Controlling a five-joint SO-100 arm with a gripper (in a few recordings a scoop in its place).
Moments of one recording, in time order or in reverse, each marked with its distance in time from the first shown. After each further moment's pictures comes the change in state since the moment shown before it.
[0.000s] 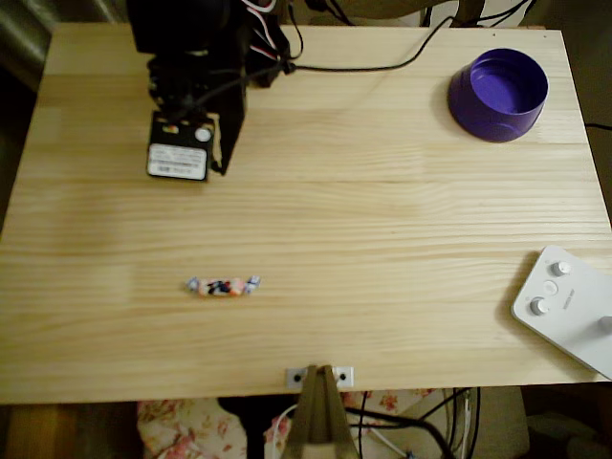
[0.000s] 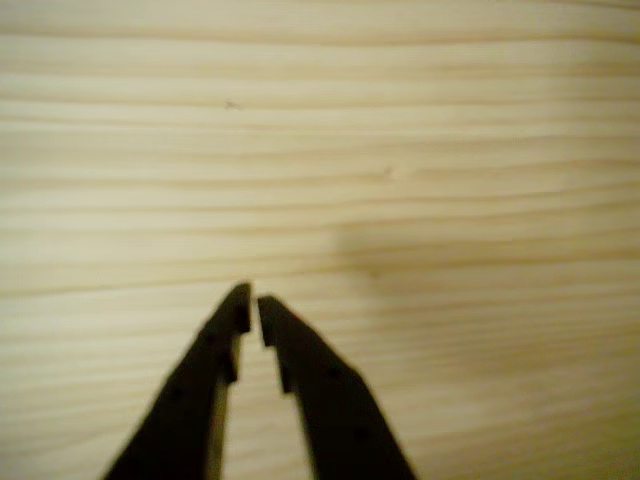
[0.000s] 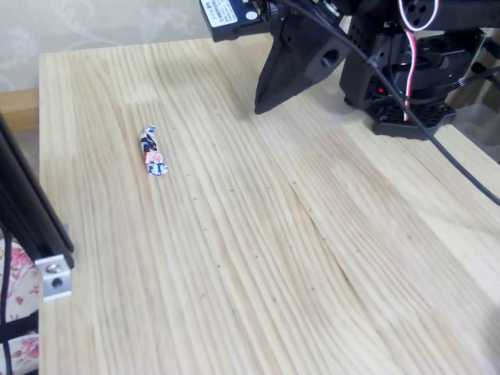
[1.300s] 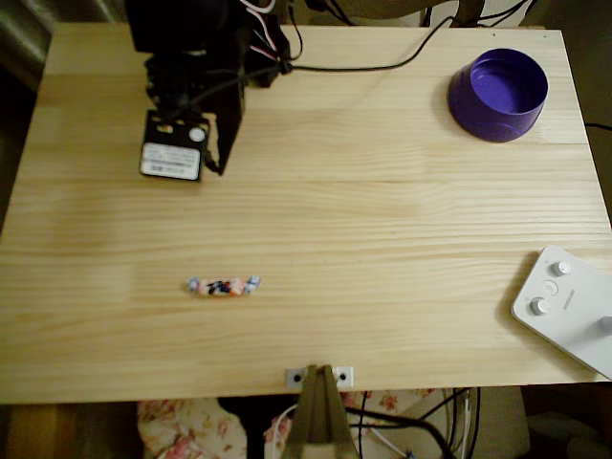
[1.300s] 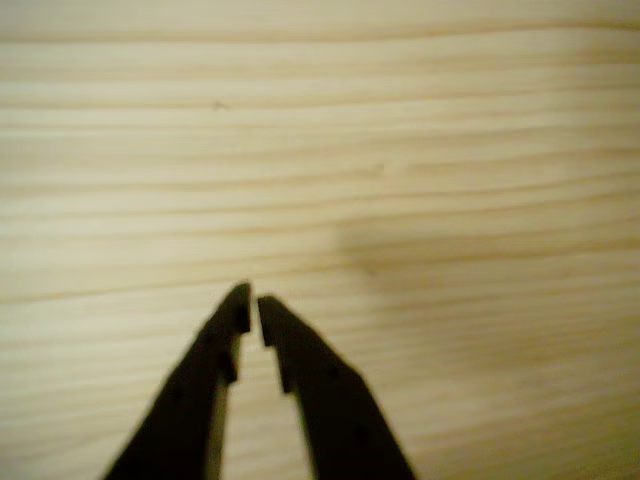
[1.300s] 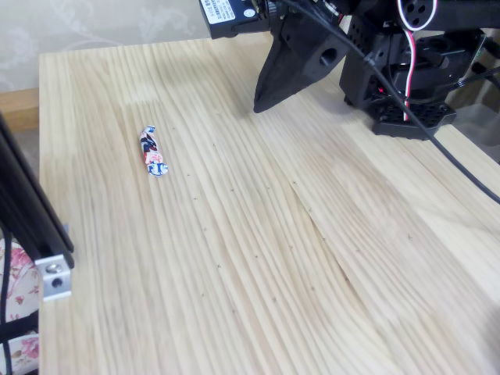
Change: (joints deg) arm 0.9 0.0 0.0 0.0 1.1
